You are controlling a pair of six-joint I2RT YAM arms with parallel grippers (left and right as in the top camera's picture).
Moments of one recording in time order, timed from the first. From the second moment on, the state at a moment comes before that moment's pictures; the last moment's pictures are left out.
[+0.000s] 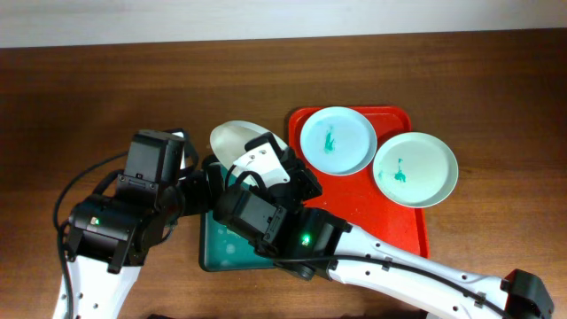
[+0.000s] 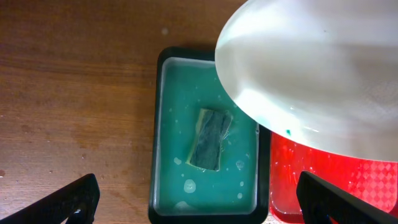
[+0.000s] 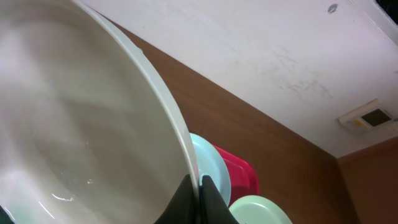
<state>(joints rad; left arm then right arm) -0.30 1.13 1.30 -1.19 -0.04 -0.41 1.10 1.55 1.33 -0.65 1.05 0.21</state>
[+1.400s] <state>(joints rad) -0.30 1.13 1.30 -1.19 -0.04 -0.41 1.08 1.55 1.34 -0.86 0.99 0.40</state>
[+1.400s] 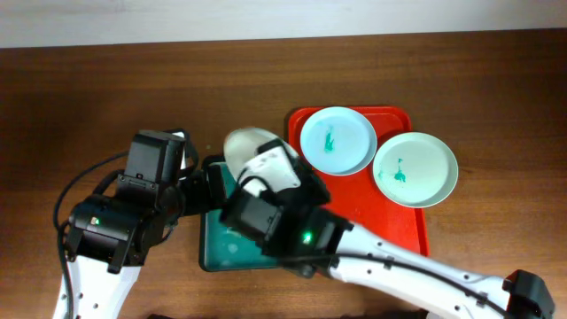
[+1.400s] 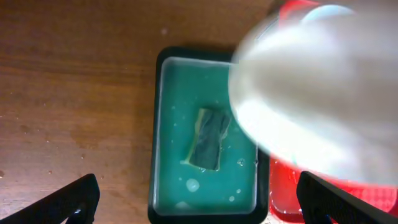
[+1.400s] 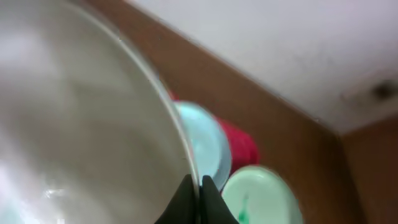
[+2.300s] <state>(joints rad) -0.30 1.13 1.30 -1.19 -0.04 -0.41 -0.78 1.75 1.24 -1.17 0.04 0.36</state>
